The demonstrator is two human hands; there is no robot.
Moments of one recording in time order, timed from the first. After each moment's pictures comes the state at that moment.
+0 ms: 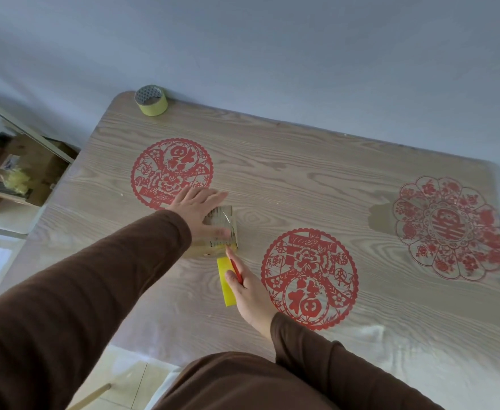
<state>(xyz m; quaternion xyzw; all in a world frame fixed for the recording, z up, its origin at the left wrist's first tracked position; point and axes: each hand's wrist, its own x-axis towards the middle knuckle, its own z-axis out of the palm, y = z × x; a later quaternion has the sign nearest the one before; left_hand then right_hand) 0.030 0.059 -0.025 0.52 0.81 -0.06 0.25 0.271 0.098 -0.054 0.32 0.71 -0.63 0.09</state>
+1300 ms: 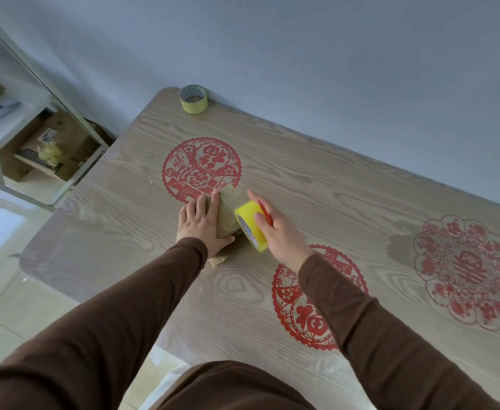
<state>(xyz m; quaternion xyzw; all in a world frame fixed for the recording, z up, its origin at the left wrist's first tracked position) 0.070 0.020 -0.072 0.30 0.95 0.05 0.11 0.198 0.184 0.009 0.18 0.81 -0.55 0.03</state>
